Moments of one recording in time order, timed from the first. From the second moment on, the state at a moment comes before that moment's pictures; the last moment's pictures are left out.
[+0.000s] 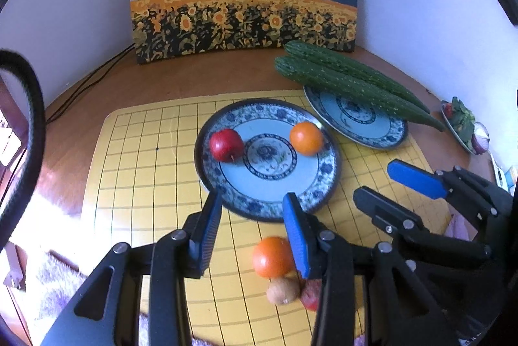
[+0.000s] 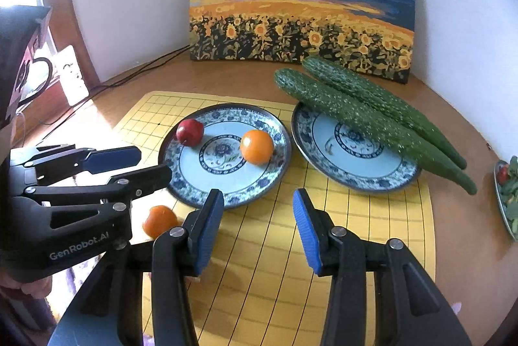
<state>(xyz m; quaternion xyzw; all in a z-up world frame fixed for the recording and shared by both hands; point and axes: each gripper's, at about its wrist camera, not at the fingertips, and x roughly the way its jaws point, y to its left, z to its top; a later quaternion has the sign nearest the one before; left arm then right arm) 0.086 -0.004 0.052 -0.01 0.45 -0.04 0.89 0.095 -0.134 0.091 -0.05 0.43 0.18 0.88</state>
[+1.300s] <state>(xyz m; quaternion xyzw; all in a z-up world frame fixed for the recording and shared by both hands) 0.057 -0.011 0.024 -0.04 0.47 -0.05 0.88 0.047 -0.152 0.071 -0.03 0.45 0.18 0.88</state>
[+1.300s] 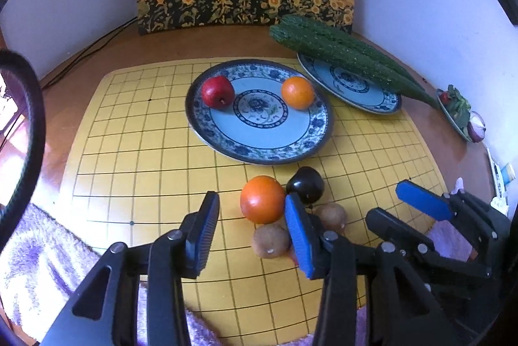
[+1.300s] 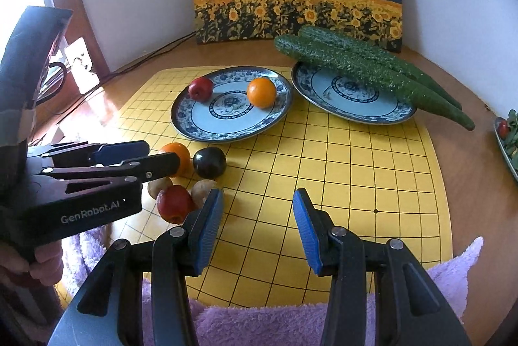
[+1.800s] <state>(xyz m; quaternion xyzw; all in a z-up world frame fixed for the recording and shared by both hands) 0.059 -0.010 0.016 -0.06 0.47 -0.06 0.88 0.051 -0.157 0.067 -0.02 0.45 0.17 0.87</state>
